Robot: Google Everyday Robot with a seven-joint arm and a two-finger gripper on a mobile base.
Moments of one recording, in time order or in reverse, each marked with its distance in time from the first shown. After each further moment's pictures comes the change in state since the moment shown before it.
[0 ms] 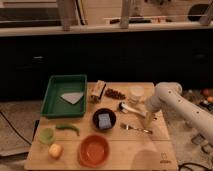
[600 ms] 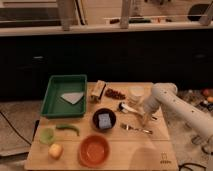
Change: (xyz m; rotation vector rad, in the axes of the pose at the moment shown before) arm -0.005 0.000 0.015 -0.036 -0.004 -0.035
